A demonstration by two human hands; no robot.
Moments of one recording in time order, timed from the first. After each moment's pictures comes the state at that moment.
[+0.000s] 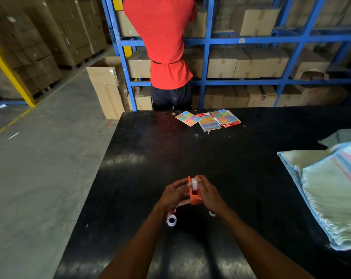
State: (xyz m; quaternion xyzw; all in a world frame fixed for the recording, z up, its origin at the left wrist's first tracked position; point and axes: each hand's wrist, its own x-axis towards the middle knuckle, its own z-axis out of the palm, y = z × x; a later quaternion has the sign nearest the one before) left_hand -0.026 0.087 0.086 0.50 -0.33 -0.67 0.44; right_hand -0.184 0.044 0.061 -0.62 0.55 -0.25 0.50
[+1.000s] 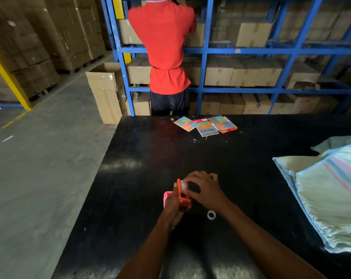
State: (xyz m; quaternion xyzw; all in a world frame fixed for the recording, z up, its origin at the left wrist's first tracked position) left_hand -0.046 0.091 0.075 0.54 -0.10 -0.65 0.53; right_hand -0.181 0.048 0.111 -0.86 0.45 -0.16 0.17
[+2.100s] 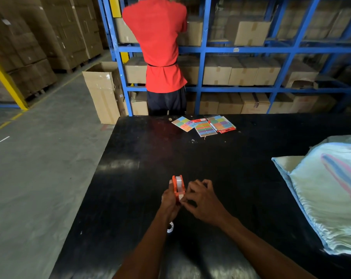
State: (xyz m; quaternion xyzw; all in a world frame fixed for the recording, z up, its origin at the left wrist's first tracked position) left_hand -0.038 0.057 0.072 0.58 -0.02 -0.63 0.52; right_hand -0.182 0.072 0.107 -0.90 0.38 -0.17 0.08
